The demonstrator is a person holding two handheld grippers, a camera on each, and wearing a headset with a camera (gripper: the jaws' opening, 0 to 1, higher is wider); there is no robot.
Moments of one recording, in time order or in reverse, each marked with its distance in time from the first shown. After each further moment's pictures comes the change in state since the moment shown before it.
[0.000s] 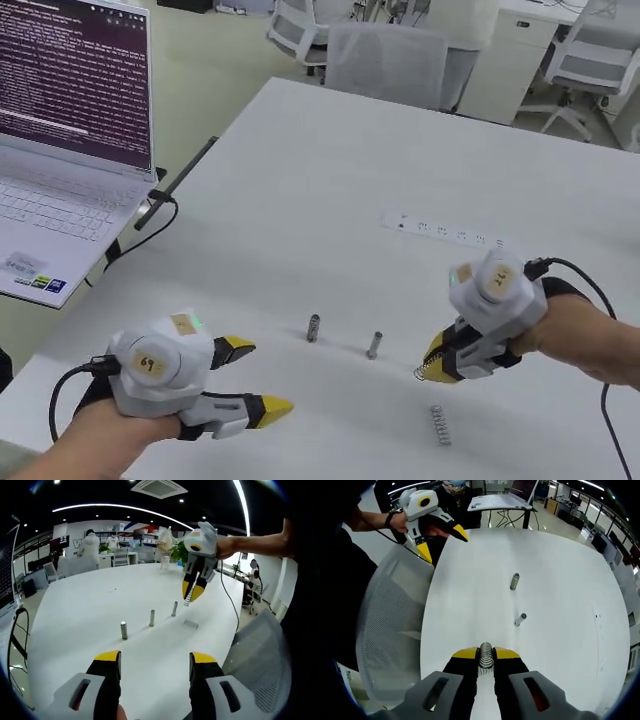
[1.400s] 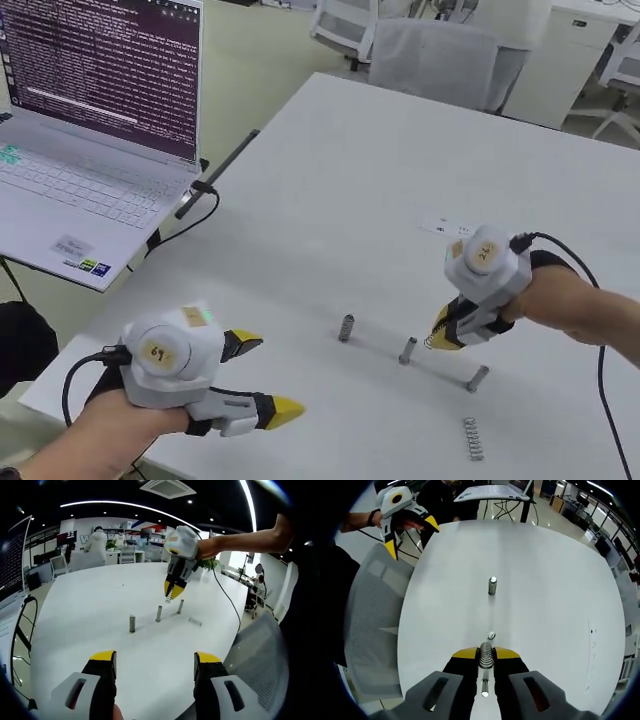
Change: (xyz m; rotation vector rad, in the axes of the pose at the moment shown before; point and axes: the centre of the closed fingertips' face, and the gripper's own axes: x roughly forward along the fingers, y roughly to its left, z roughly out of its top) left arm -0.018 0.013 -0.010 -0.053 0.007 0.036; right arm 0.033 -0.063 0.027 -0.063 0.081 -0.022
